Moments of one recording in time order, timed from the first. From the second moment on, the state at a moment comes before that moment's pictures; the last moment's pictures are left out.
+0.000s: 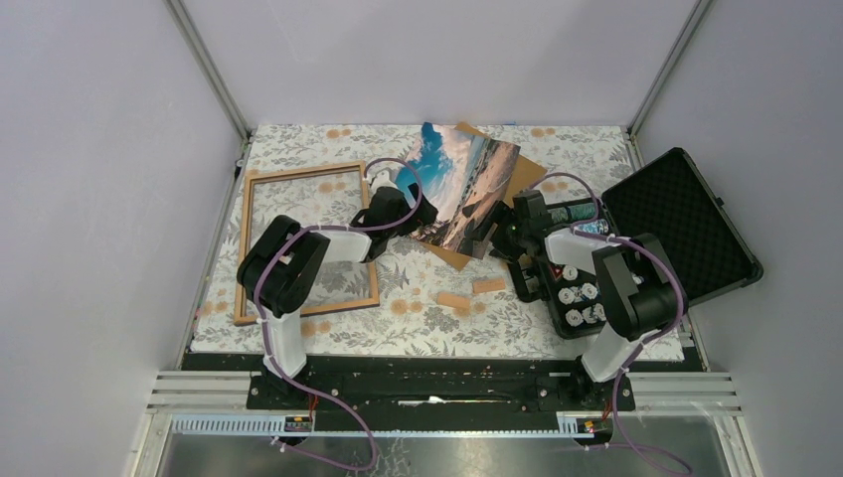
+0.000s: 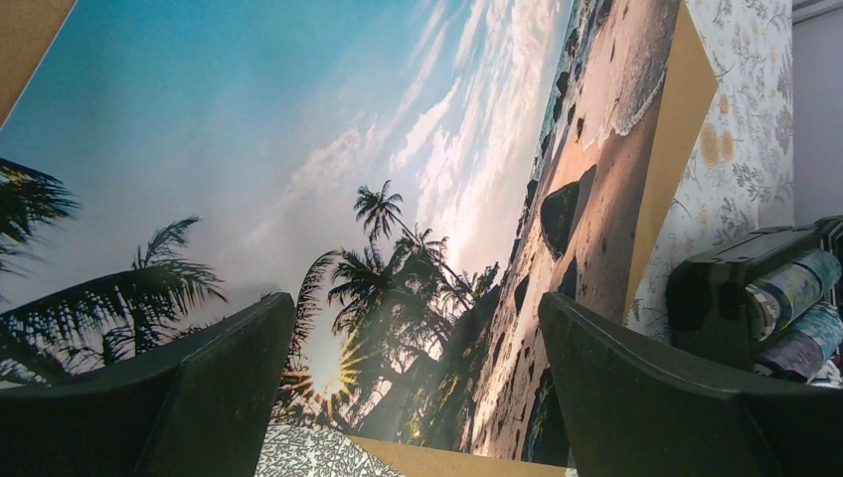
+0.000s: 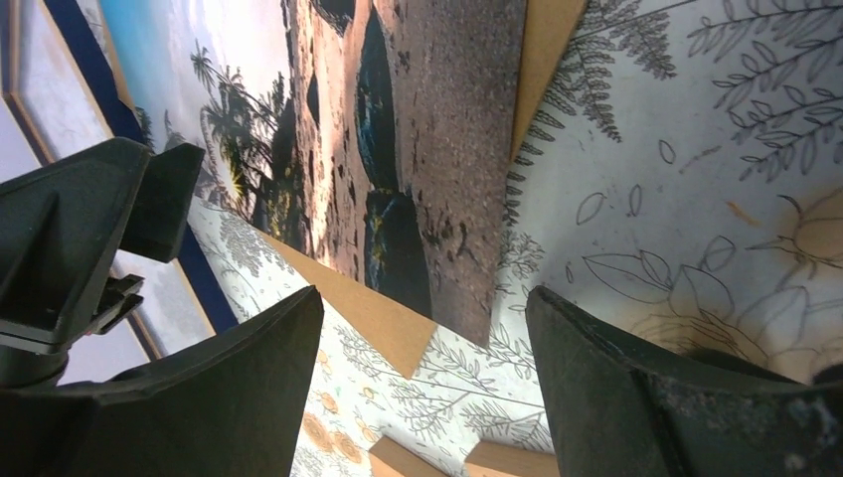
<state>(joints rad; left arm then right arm) -0.54 1.90 0.96 0.42 -0.08 -0.81 0.35 1.68 0.82 0.02 -0.22 0.88</state>
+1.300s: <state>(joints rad) -0.52 1.81 0.84 0.54 0.17 -0.70 0.35 1.77 0.76 0.42 -0.20 1.21</state>
